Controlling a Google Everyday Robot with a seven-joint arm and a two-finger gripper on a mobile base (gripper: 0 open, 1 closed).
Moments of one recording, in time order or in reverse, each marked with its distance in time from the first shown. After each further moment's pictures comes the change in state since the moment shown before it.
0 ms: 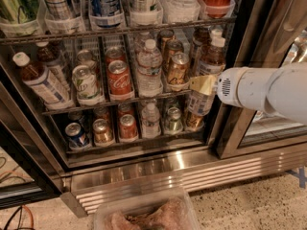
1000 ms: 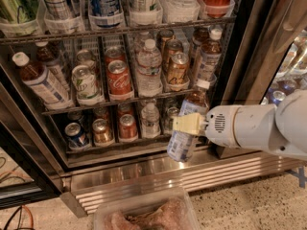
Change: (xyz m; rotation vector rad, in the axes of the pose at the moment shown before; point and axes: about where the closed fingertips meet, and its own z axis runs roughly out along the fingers) arm 0.098 0.080 -0.033 -0.276 0.249 0.237
